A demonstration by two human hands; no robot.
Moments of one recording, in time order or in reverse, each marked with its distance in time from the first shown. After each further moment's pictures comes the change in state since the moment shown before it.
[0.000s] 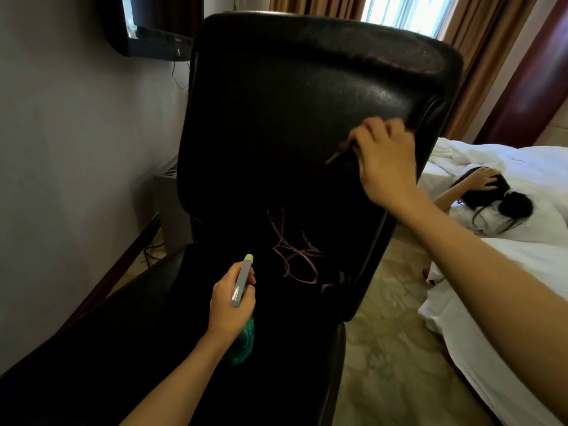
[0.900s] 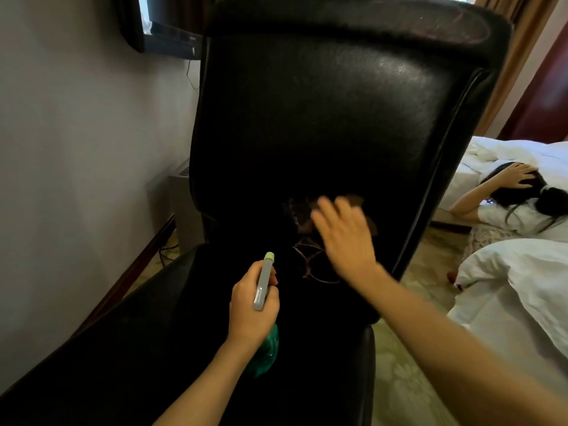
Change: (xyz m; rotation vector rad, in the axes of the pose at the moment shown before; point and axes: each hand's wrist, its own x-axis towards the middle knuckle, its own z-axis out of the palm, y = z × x) left_hand 0.006 -0.010 0.000 0.003 0.026 0.004; right_hand -0.099 -0.096 0.098 -0.039 -0.153 -0.204
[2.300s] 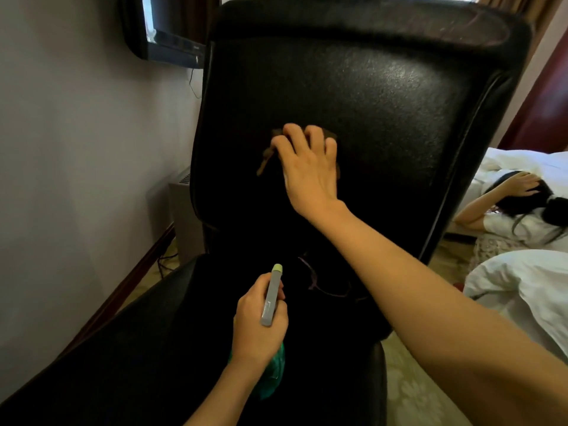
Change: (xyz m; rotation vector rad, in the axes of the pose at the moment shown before) left_hand 0.005 -0.005 0.003 0.081 0.002 -0.005; right_hand 0.125 -0.021 -0.041 0.214 0.072 0.090
